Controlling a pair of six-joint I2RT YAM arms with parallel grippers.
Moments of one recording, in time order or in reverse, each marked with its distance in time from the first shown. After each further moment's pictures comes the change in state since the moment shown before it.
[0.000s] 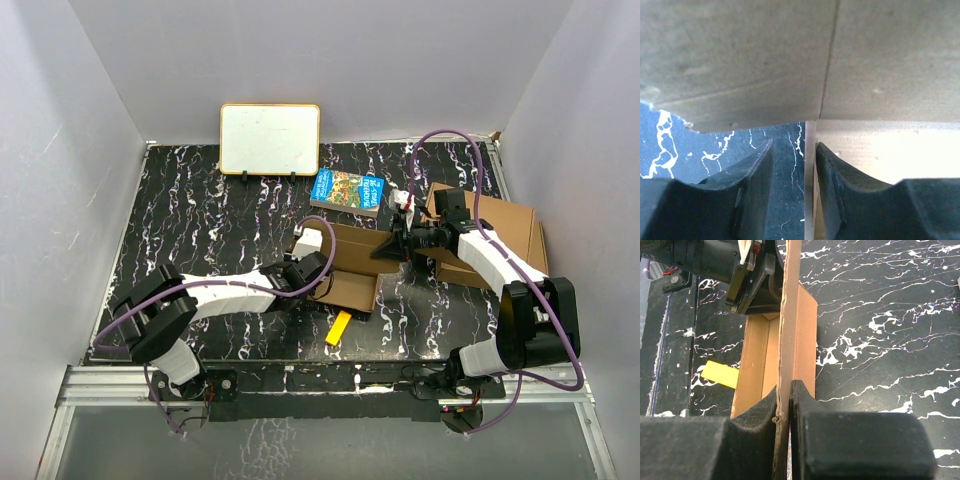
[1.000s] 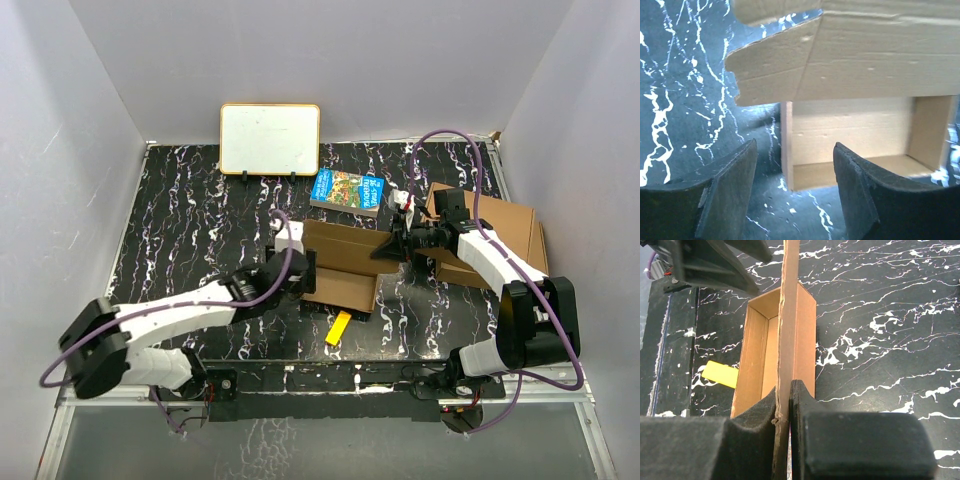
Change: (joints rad) left arm -0.003 -0.261 -0.054 -0.023 0.102 -0.030; right arm 0.000 0.002 0.000 0.000 -0.001 0.001
